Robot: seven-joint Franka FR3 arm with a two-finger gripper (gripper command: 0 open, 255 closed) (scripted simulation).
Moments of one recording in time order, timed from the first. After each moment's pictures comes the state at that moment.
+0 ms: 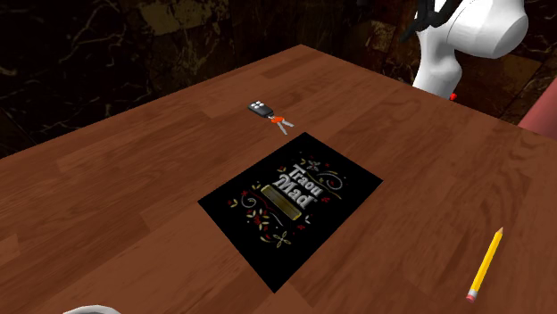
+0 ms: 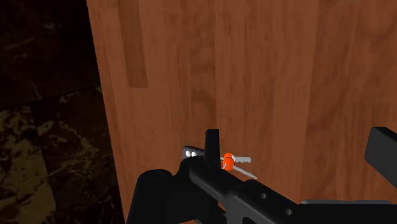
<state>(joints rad) 0.02 -0.51 0.31 -2.23 -0.24 1.67 0.09</state>
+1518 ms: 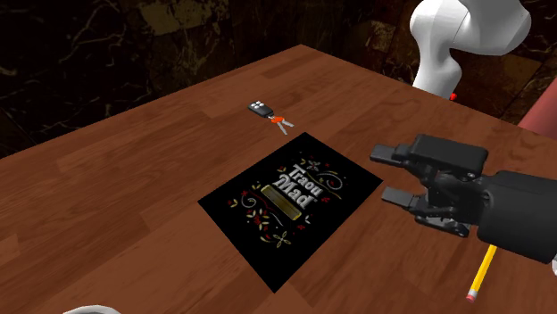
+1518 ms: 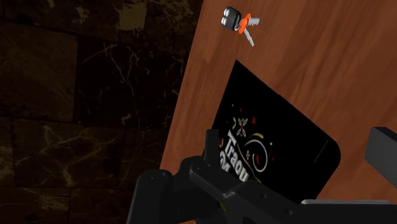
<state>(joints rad) 0.34 0.57 0.65 -1.67 -1.22 1.15 0.54</state>
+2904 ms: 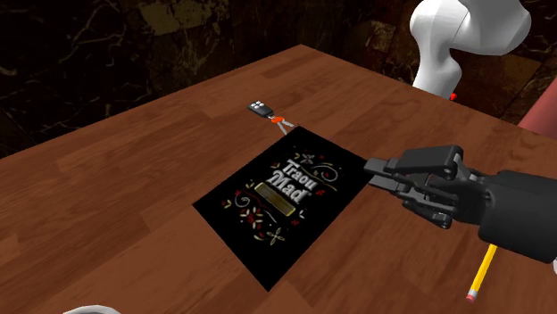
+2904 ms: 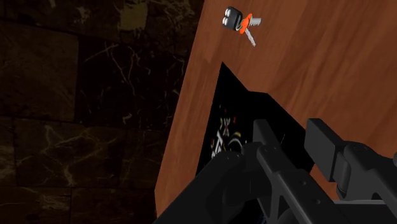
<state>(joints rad) 0.34 0.57 0.65 -1.67 -1.22 1.15 0.54</state>
